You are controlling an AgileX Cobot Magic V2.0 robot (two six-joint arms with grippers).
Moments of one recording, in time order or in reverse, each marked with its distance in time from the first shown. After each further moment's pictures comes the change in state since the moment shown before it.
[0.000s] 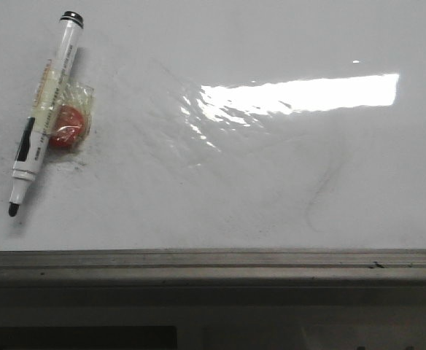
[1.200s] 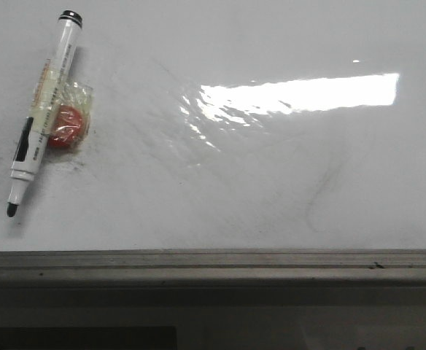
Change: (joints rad) left arm -0.004 0.238 -0.265 0.069 0.054 0.017; right arm 0.000 0.334 -0.288 0.067 0.230 0.022
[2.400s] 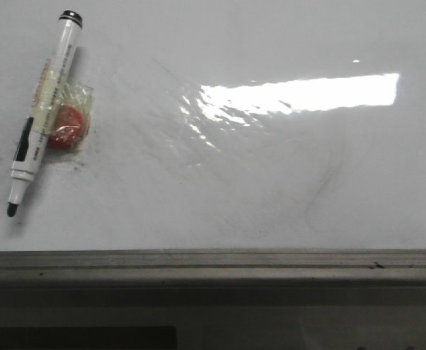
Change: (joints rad) left arm -0.378 0.008 0.037 -0.132 -0.171 0.147; right arm 0.000 0.021 0.000 0.000 -0.015 0.002
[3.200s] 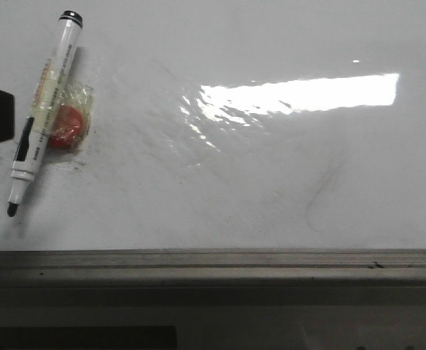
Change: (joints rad) left arm -0.484 0.502 0.000 -0.100 -0.340 0.006; right arm 0.000 0.000 0.000 0.000 -0.014 -0.001
